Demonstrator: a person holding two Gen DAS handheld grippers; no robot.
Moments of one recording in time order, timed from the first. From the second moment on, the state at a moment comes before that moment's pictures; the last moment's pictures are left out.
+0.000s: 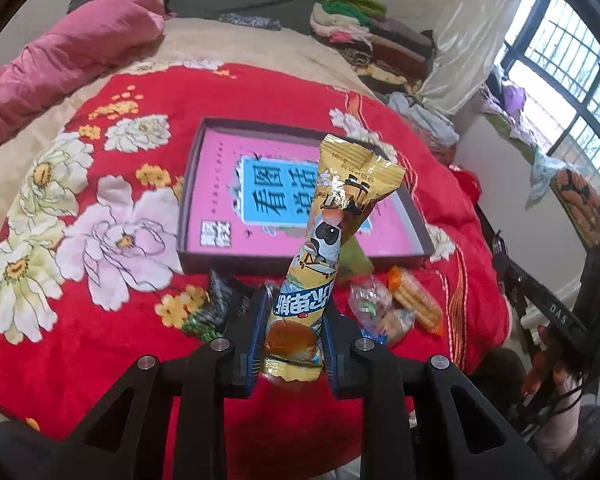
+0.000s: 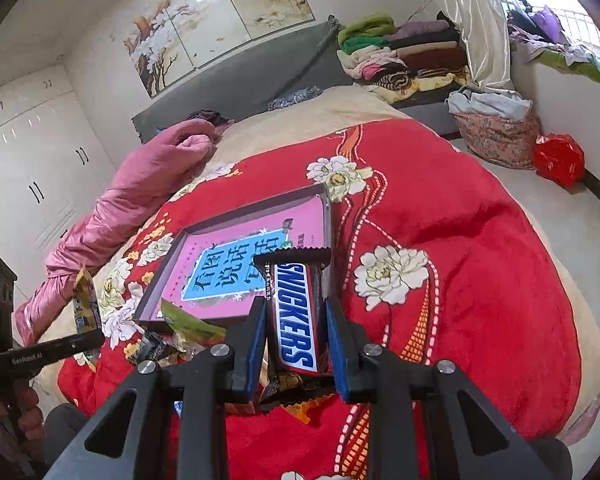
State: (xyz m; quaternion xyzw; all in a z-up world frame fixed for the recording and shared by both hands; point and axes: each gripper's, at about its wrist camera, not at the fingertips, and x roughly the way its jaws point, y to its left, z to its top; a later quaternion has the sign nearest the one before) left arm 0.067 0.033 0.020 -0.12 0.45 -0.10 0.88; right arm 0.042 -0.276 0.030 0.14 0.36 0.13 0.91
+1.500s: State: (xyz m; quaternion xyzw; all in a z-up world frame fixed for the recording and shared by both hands) left arm 0.184 0.072 -0.040 -0.18 0.48 -0.10 0.85; right arm 0.161 -0.207 -0.015 0.13 0.42 0.09 0.89
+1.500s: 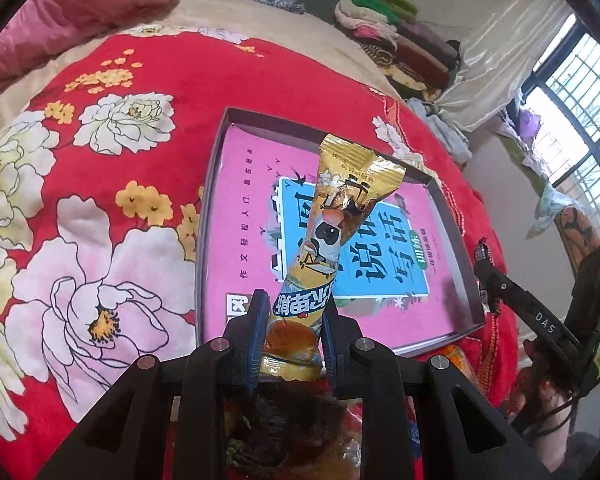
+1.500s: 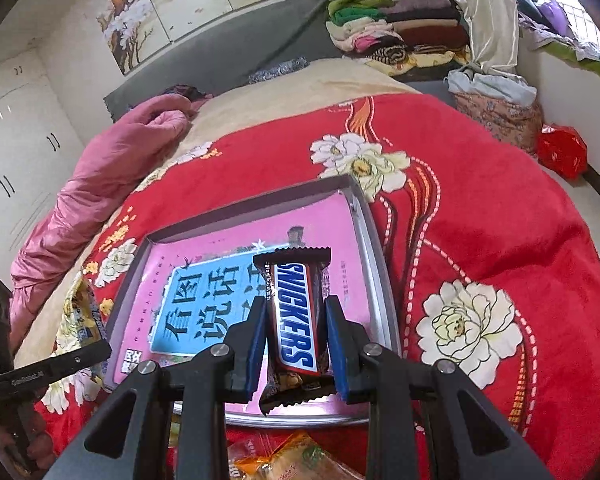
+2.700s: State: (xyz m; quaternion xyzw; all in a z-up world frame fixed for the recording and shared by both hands) left arm 0.195 0.060 -0.065 -0.15 0.50 -0.09 0.85; right arm 0.168 -0.196 -0.043 0.07 0.44 0.05 0.89
